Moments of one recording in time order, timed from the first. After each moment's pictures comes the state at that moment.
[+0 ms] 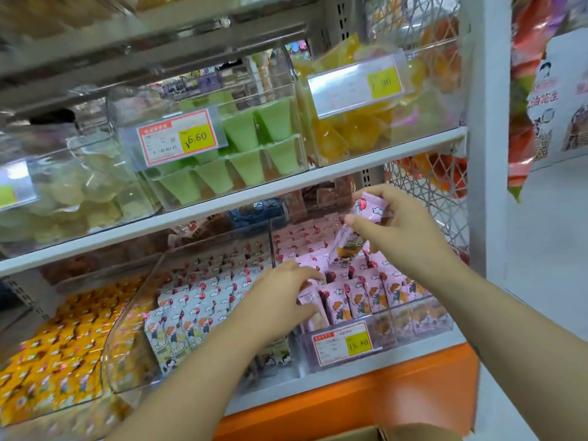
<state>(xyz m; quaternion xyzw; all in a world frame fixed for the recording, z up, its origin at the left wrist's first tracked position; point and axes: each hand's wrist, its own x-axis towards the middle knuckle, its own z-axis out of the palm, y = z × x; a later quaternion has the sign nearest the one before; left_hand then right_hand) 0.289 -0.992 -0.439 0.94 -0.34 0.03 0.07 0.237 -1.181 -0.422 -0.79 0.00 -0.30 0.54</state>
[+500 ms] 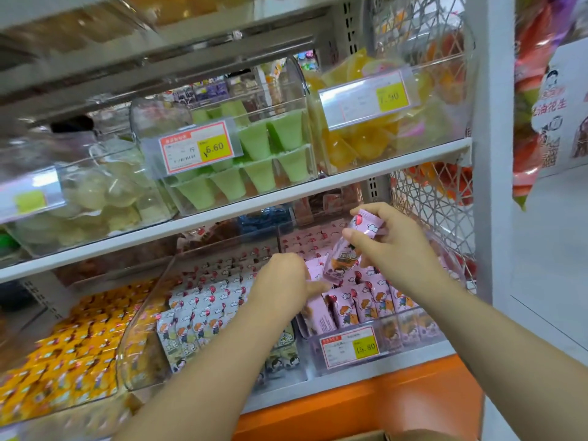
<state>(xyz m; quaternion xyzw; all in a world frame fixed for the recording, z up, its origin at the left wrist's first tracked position) 0.302 -1.010 -0.420 0.98 -0.20 0.01 0.05 0.241 -1.167 -0.431 -0.77 -0.01 -0.28 0.57</state>
